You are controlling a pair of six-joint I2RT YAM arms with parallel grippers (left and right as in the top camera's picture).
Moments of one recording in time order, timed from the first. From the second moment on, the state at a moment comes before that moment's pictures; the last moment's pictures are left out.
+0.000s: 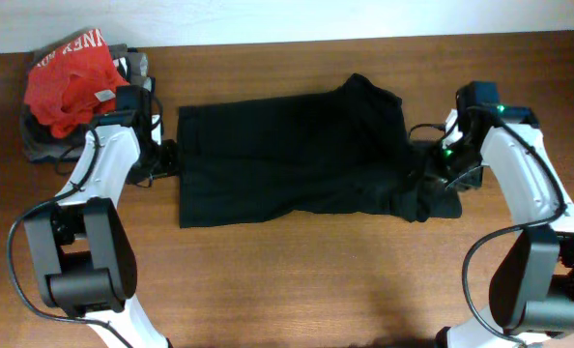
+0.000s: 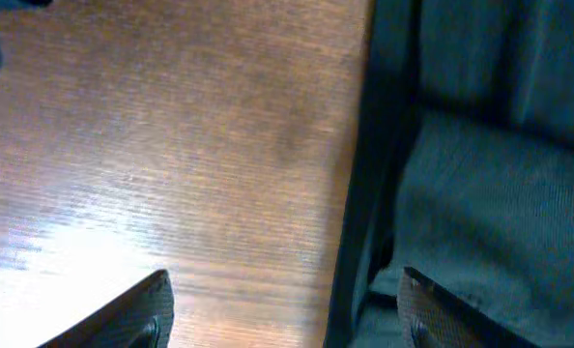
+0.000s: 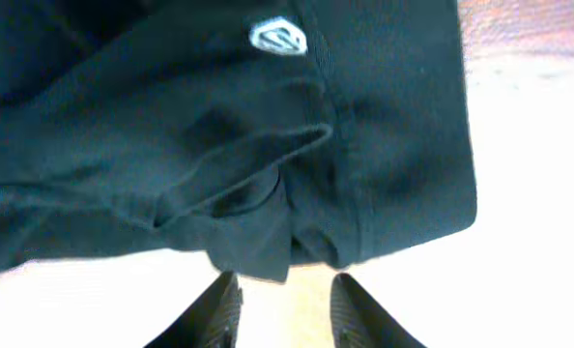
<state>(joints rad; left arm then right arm) 0.06 1.97 1.45 -0.88 -0.04 -0.11 -0.12 1.76 1.39 -1.13 -0.11 0.16</state>
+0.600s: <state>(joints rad) 0.07 2.02 2.02 -1.05 0.10 0.02 -0.12 1.81 1.89 -1.15 -0.14 0.07</state>
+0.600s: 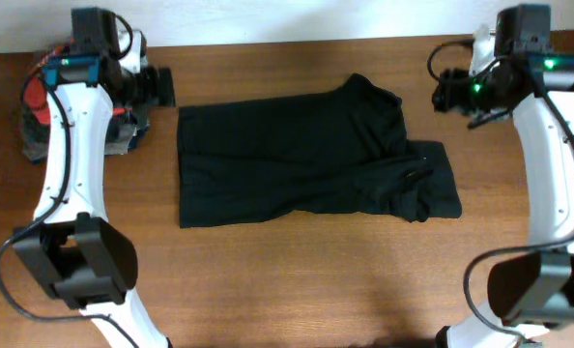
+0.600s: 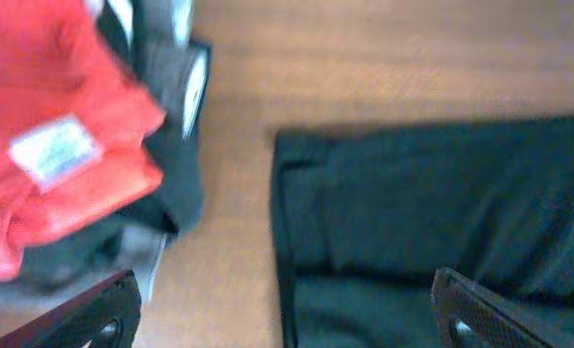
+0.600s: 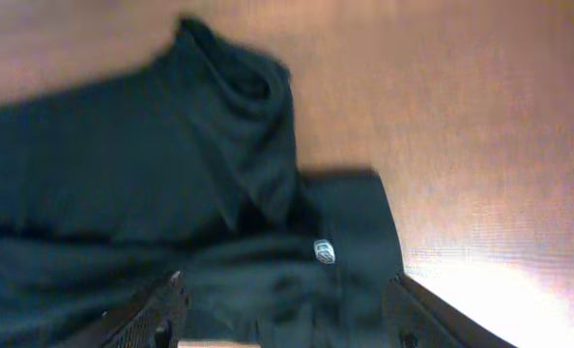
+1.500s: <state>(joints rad) -0.04 2.49 2.18 -0.86 0.08 0.36 0.05 2.04 1.94 -0.97 -0.17 -0.03</state>
